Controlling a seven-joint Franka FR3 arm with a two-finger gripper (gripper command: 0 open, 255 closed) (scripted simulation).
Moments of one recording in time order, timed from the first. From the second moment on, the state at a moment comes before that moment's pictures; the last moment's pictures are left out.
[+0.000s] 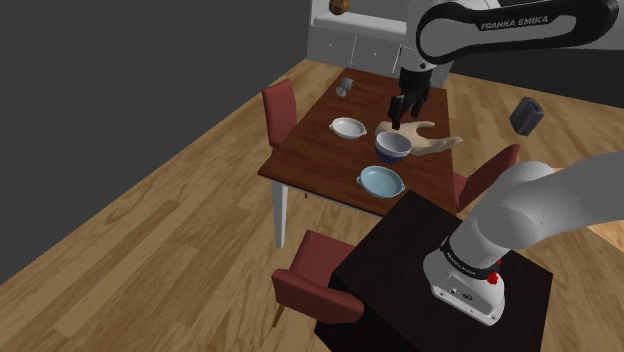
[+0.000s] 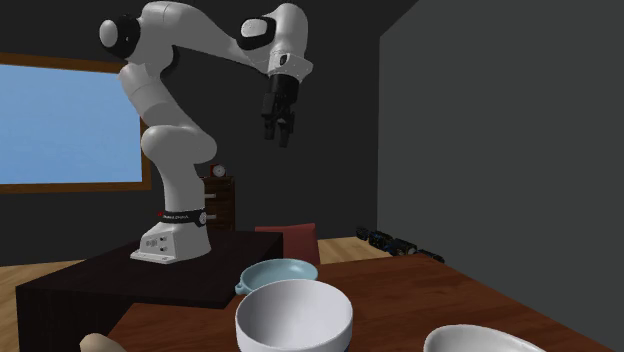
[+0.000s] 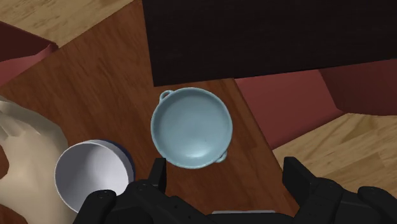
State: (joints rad) arm -0.06 -0.63 -0.14 -2.50 -0.21 1.78 0.01
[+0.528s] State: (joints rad) arm -0.10 -0.42 -0.23 -2.54 -0.28 2.07 -0.02
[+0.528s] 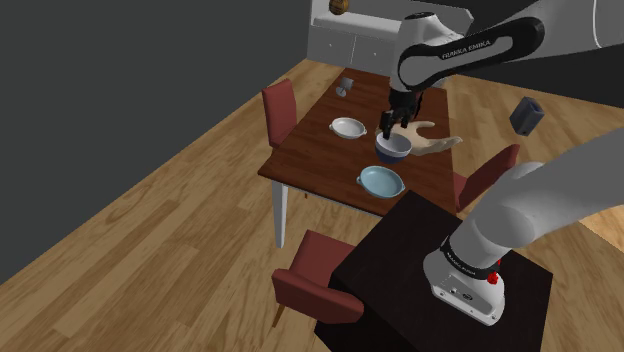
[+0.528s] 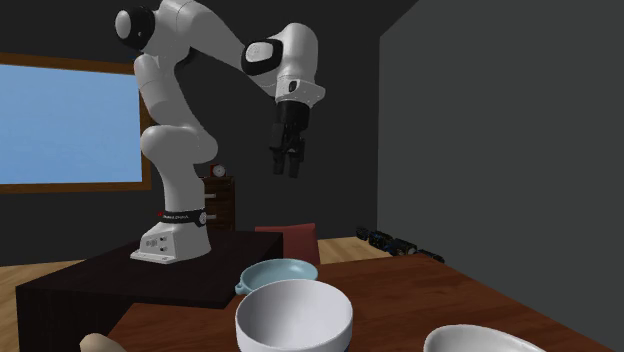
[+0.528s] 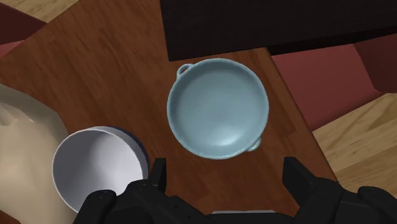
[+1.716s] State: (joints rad) arm -0.20 0.24 -0.36 -2.32 -0.14 2.58 -0.23
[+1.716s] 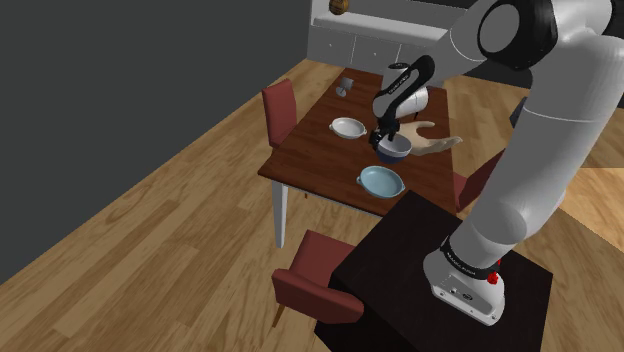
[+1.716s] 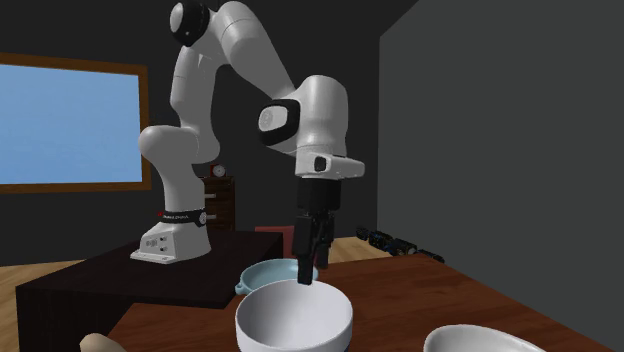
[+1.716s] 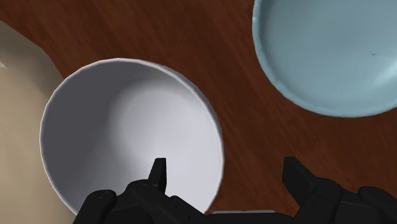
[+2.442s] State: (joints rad) arm -0.23 0.35 -0.34 -2.31 -0.10 2.68 -0.26
